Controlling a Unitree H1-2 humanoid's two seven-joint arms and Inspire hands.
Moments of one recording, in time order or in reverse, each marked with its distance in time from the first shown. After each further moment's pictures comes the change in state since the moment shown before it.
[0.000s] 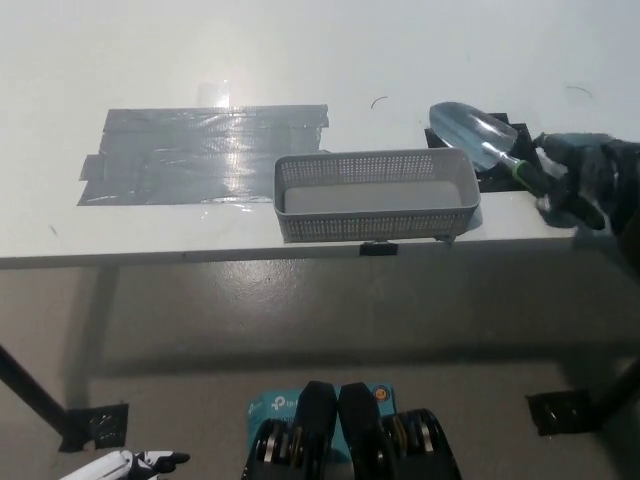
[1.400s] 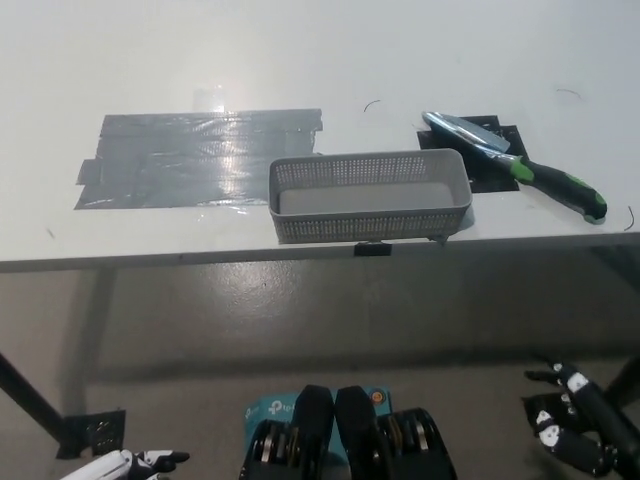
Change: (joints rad) left_arm 0.010 -0.029 0.011 0.011 -0.002 -0.002 0.000; right_arm 1.111 0.314 -0.679 -1.045 0.334 -0.083 -0.066
